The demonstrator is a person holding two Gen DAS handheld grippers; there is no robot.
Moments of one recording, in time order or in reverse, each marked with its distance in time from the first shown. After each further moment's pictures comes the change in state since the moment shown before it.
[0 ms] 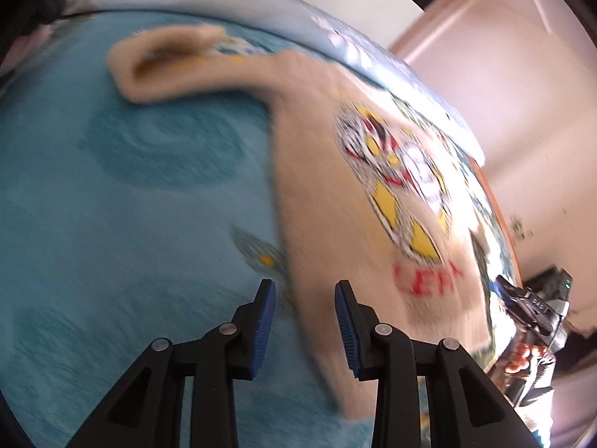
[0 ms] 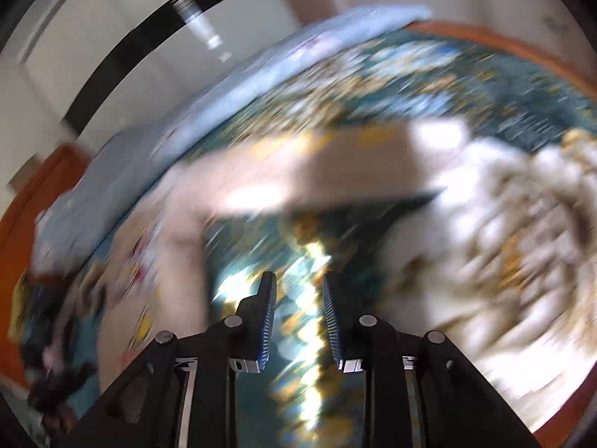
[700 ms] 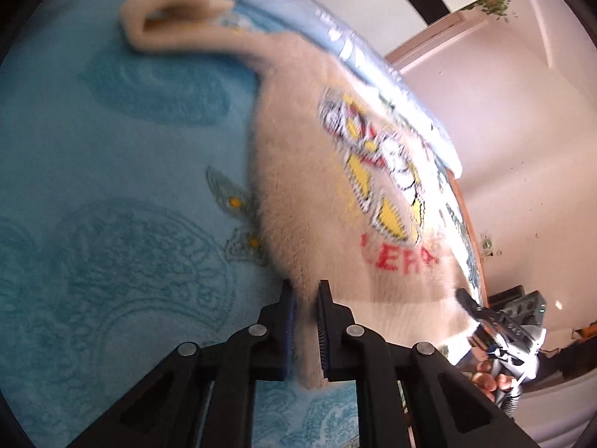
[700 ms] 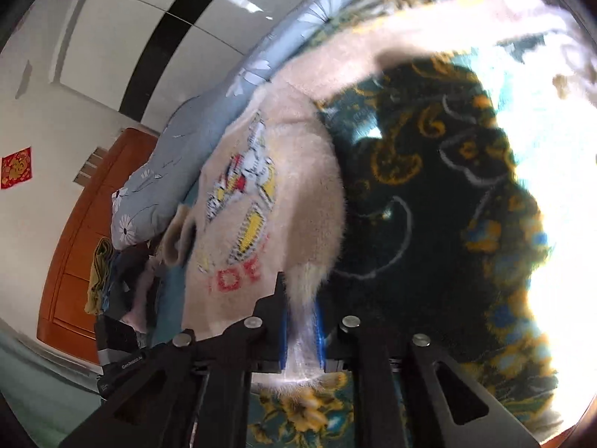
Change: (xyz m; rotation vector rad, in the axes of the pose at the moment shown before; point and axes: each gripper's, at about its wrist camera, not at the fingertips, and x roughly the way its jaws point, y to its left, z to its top) left arm -0.021 0.000 -0.029 -0.111 -0.028 -0.102; right arm 0.019 0.046 -0.060 0.101 0.109 0.287
